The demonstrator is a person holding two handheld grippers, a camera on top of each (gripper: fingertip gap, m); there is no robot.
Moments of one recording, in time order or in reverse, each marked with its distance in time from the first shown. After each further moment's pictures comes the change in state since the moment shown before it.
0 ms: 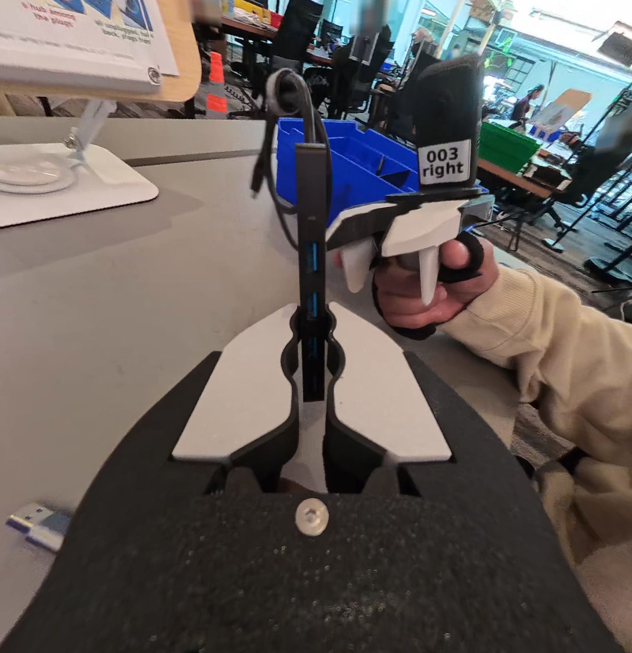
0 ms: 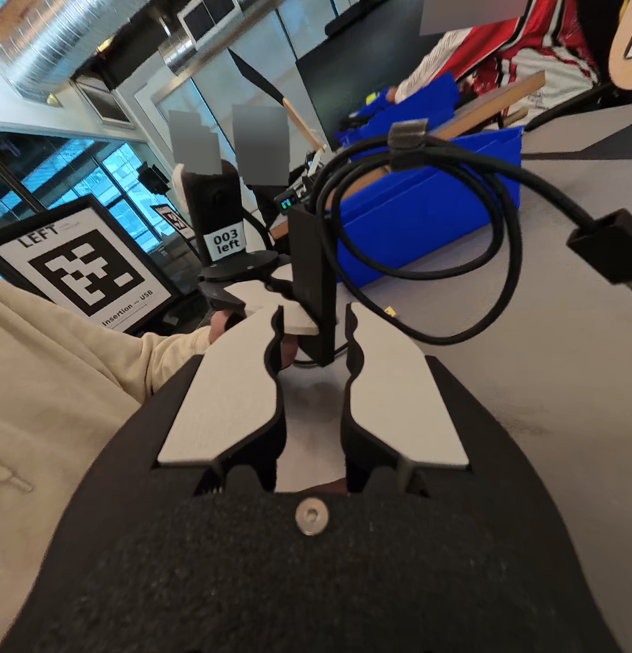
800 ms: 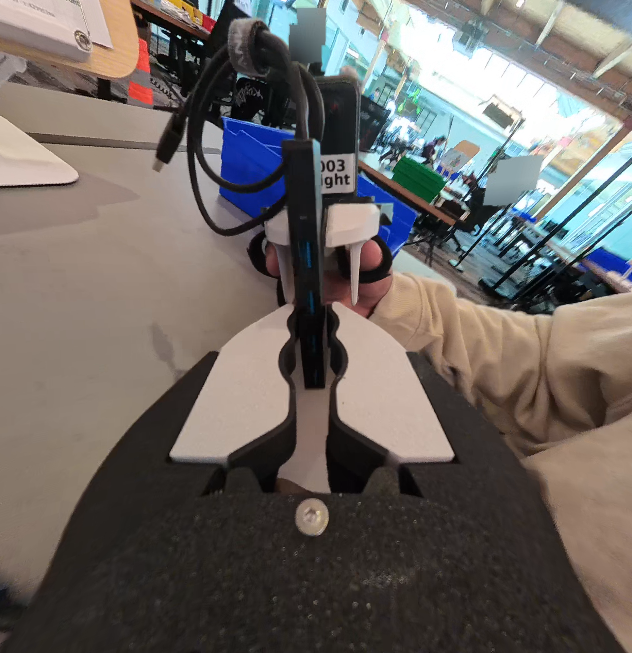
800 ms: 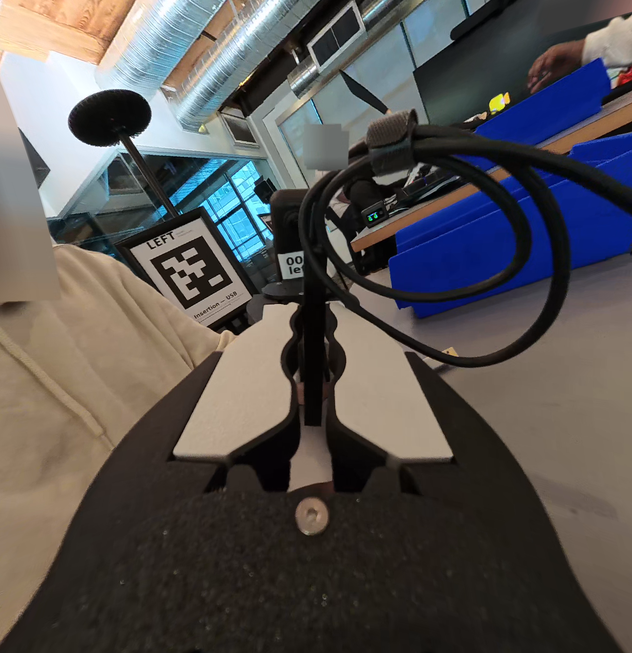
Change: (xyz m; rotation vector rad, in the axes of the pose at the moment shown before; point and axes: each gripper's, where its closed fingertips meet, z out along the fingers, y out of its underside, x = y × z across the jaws) left arm 0.013 0.000 -0.001 0.040 0.204 -0.130; right arm -0.007 -0.009 0.029 0.027 -0.327 0.045
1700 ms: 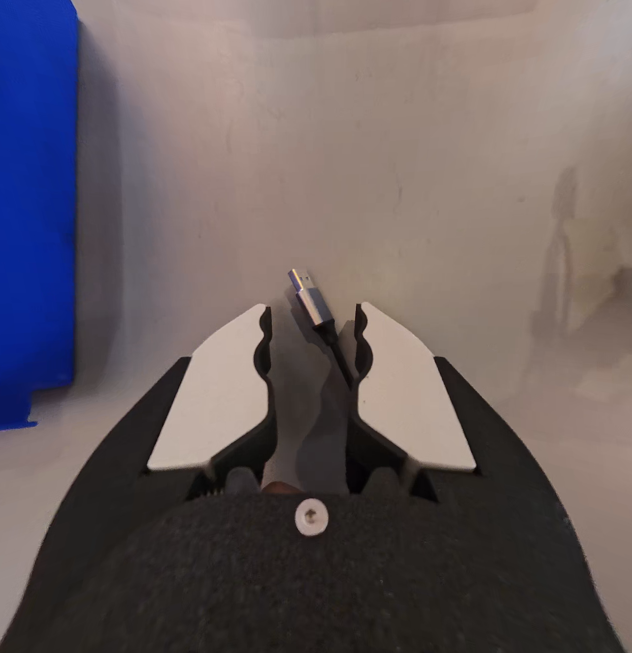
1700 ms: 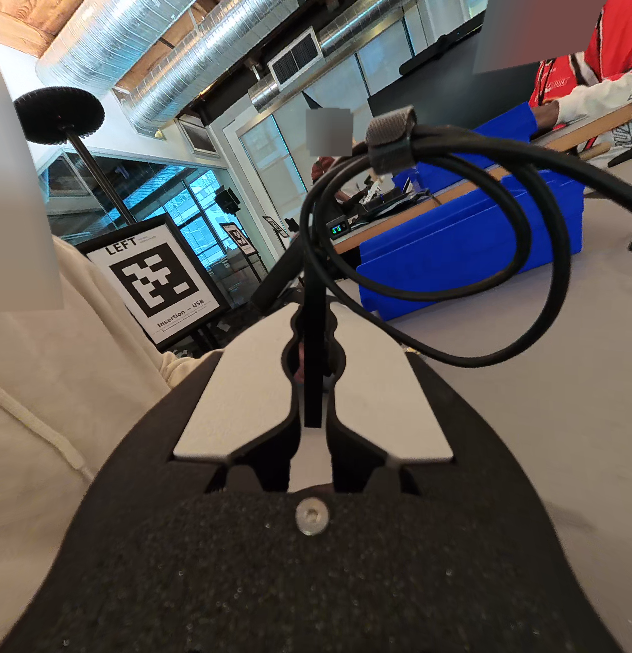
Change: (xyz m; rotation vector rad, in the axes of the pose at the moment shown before) left arm -0.136 0.064 -0.099 -0.349 -1.014 -0.066; right arm 0.002 -0.009 -0.022 0.037 0.121 -0.061
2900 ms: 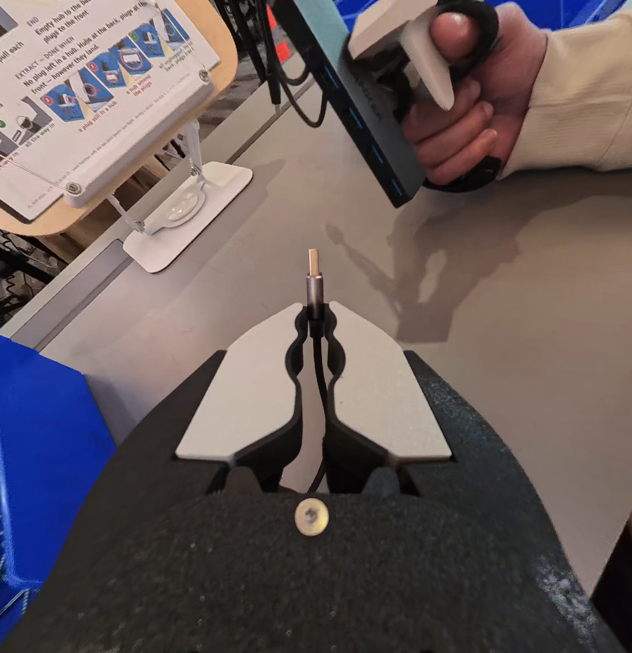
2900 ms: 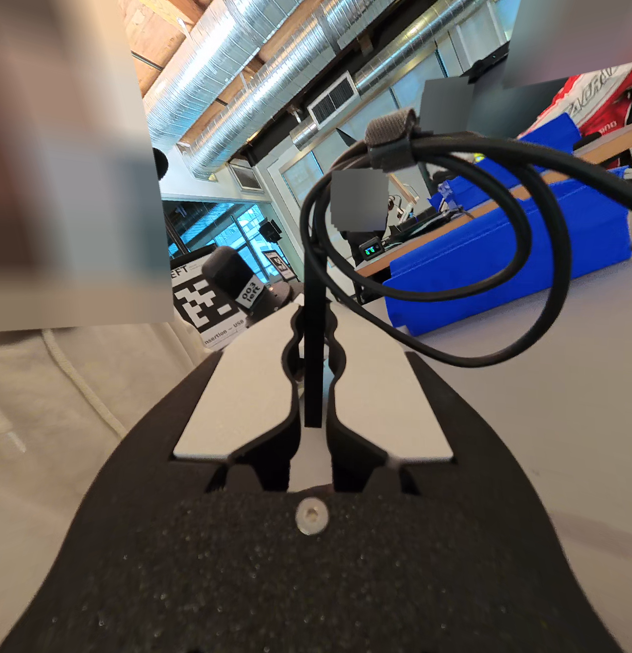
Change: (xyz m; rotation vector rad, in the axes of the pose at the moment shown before) left arm 0.075 -0.031 -0.086 0.410 0.358 0.707; right arm -0.003 -0.008 -0.014 0.084 -0.120 0.081
